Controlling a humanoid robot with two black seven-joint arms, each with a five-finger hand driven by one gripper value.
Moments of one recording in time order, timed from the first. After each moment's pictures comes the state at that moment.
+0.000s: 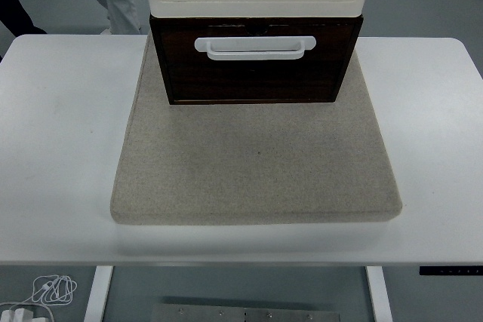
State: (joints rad) left arm -1.21 0.99 -0.96 -1.40 0.61 -0.61 -0.02; right arm -0.02 0.00 0.13 0.10 -0.18 0.15 0.04
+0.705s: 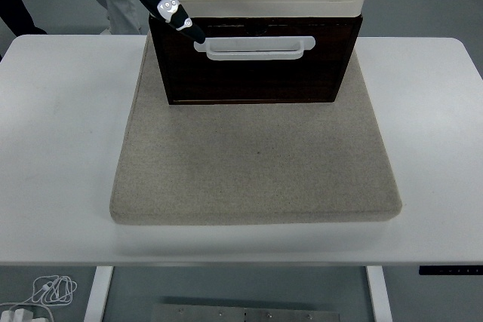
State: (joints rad) left arm -1.49 0.82 -0.41 -1.45 0.62 -0.61 0.12; right arm -0.02 0.00 0.13 0.10 -0.18 0.15 0.04
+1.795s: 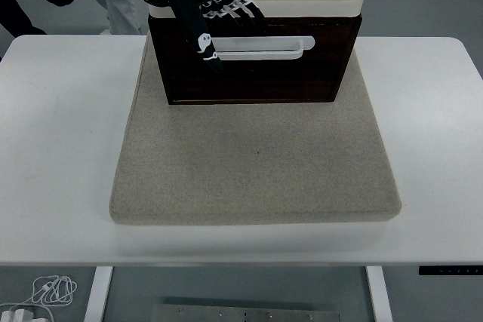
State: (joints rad) left arm -1.56 0.60 -0.32 -1.29 0.50 -0.55 0.59; right arm -0.02 0.00 0.13 0.10 -0.18 0.15 0.04
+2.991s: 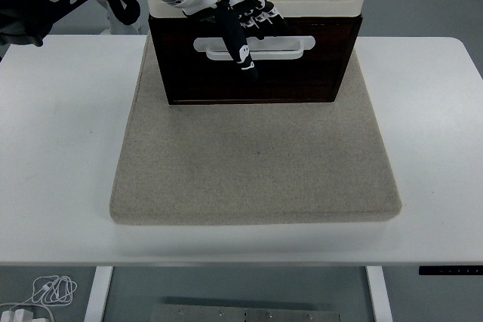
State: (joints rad) left arm -1.58 0.43 -0.23 -1.21 0.50 -0.41 0.61; right arm -0.02 0.00 0.13 0.10 -0.18 0.15 0.04
